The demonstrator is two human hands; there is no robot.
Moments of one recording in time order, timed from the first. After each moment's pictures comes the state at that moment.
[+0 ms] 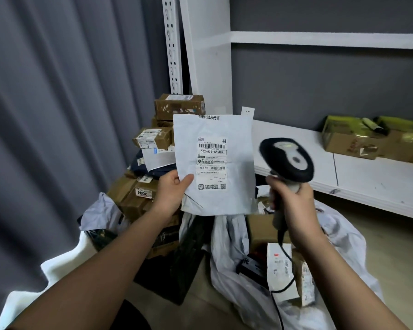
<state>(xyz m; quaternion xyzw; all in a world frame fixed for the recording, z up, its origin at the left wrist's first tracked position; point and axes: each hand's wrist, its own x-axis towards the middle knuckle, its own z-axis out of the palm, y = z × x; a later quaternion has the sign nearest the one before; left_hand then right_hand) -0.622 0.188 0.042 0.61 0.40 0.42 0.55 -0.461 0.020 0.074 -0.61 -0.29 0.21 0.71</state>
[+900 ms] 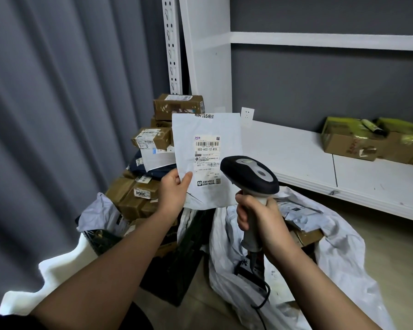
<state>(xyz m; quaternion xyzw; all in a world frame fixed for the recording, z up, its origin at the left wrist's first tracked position) -0.609 0.193 0.028 0.60 0.41 0.46 0.51 -0.501 0.027 0.063 -0.54 -0.34 0.37 0.67</state>
